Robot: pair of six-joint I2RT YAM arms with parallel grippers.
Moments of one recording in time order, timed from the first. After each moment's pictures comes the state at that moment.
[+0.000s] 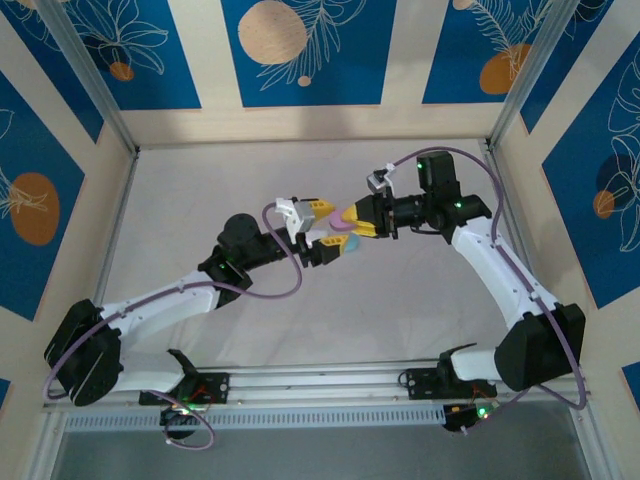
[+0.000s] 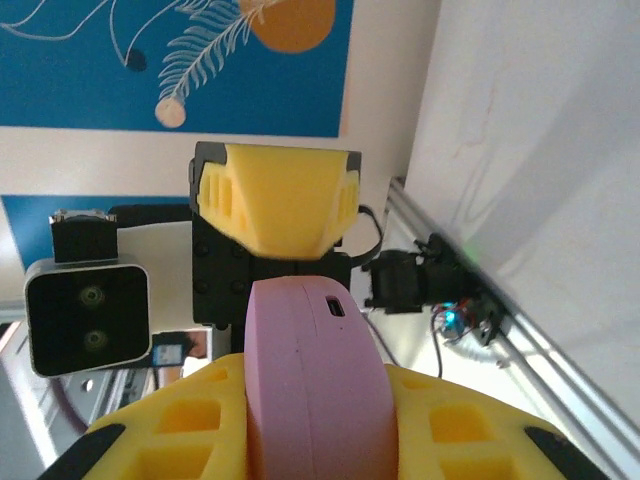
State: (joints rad) left arm -0.80 1.27 0.78 0.60 0.42 -0.05; right arm 0.27 1.31 1.18 -0.56 -1.24 0.78
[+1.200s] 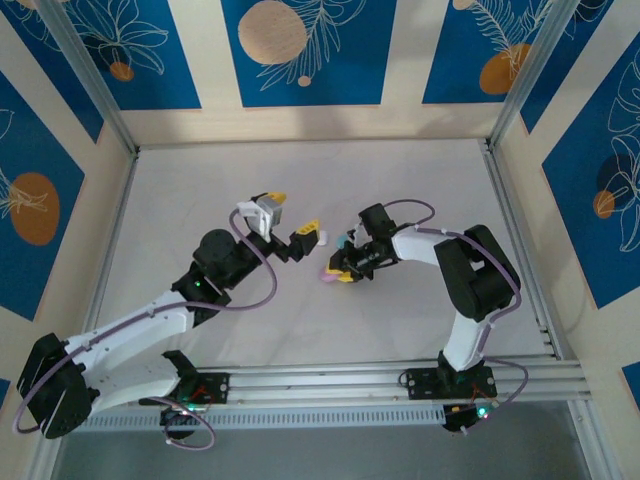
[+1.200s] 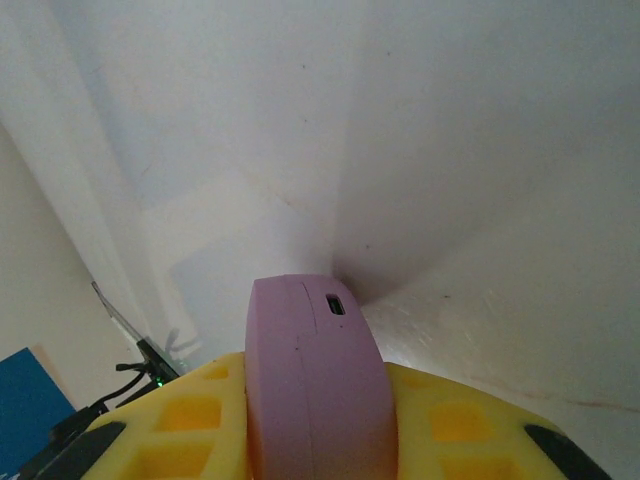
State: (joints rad) left arm -0.80 1.05 0.67 0.47 -0.02 -0.08; right arm 0.45 1.80 0.94 -0.31 -0.70 0.78
